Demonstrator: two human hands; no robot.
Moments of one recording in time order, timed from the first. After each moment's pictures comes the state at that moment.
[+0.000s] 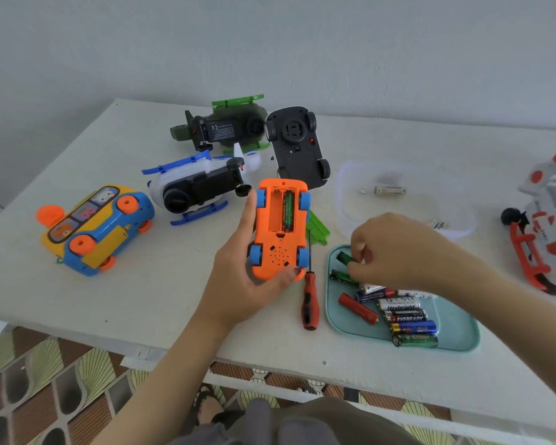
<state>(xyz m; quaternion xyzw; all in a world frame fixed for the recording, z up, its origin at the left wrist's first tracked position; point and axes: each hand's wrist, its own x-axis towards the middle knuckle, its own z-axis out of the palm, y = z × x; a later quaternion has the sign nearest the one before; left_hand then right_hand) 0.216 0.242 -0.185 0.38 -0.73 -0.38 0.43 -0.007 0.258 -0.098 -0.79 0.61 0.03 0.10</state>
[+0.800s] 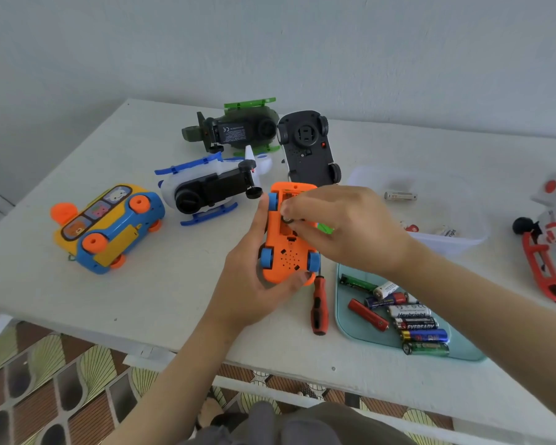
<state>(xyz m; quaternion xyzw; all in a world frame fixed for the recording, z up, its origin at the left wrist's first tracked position) 0.215 0.241 -0.185 0.37 -0.72 -0.40 0.44 0.040 0.219 -0.108 -0.88 0.35 -0.32 -0.04</state>
